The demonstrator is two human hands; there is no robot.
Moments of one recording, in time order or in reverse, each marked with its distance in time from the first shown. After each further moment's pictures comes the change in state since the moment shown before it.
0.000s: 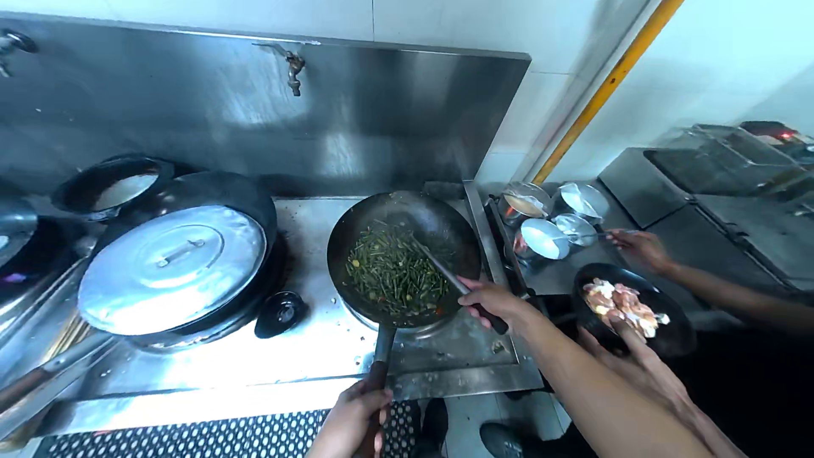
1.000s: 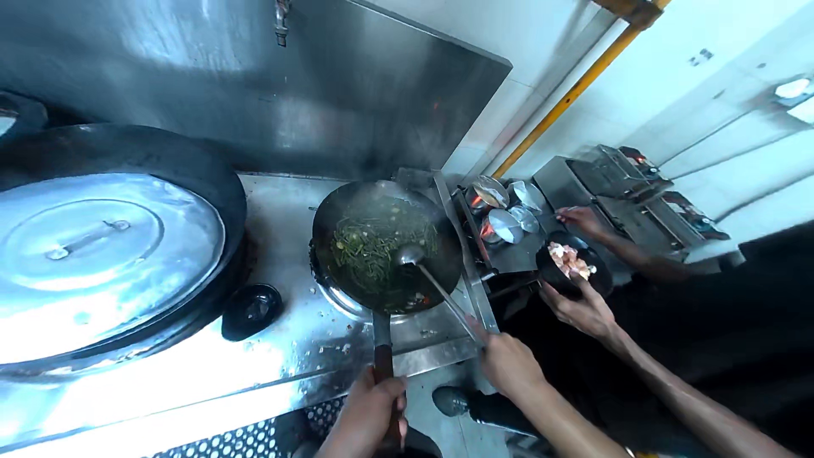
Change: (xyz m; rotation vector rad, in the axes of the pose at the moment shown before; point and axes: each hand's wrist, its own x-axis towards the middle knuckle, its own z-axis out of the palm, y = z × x) left_hand -0.022 0.030 -0.028 -0.048 -0.205 -0.088; right_hand -0.113 0.040 0.130 -1.225 0.539 0.337
